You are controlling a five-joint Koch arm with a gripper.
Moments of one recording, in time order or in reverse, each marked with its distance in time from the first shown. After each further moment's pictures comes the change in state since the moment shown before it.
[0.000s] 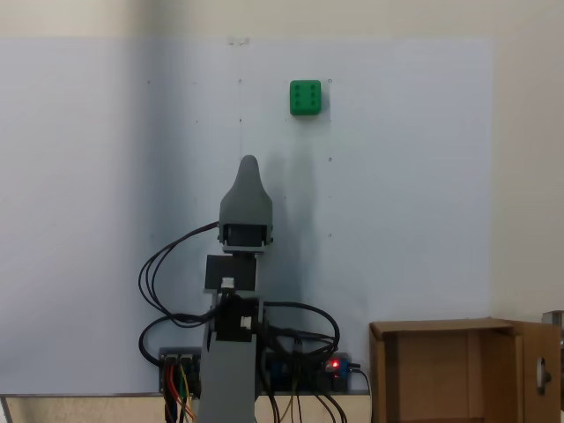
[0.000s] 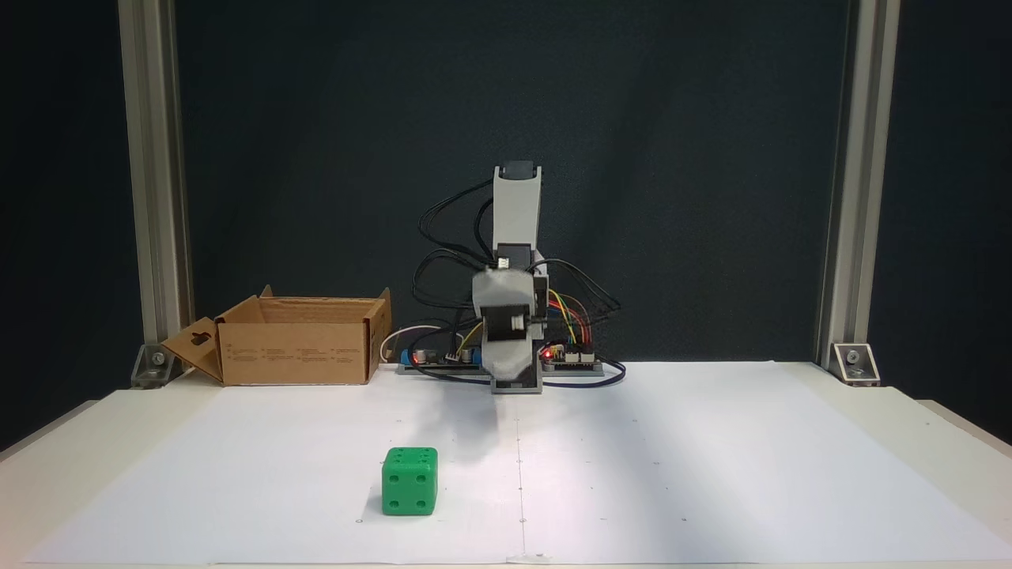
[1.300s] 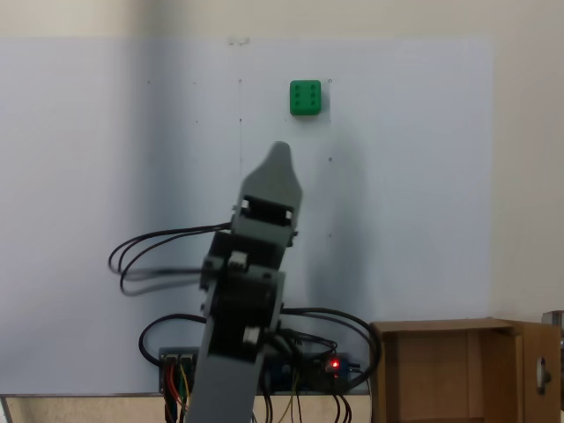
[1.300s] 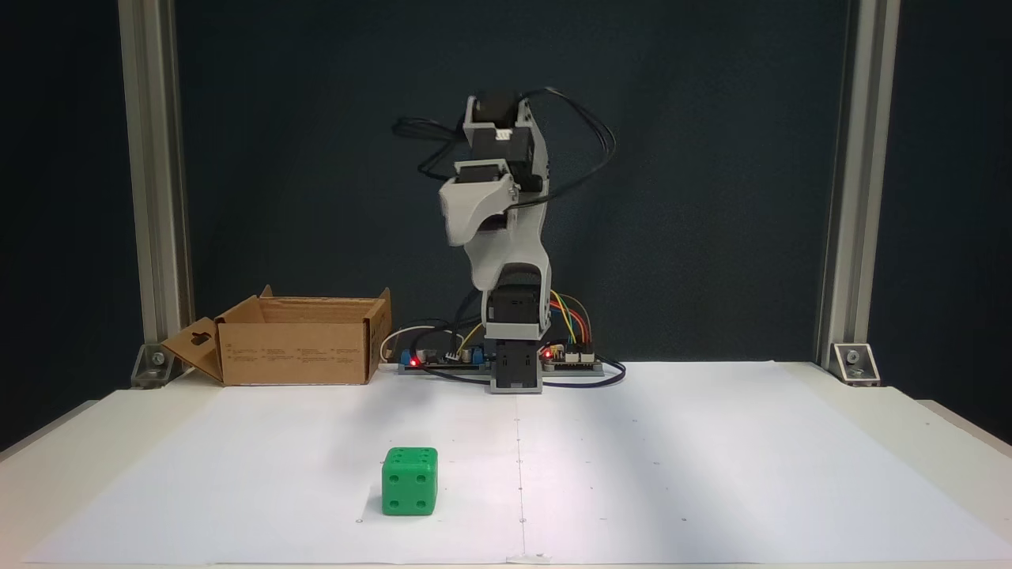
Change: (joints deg) arm 9.7 -12.1 -77.6 116.5 0.0
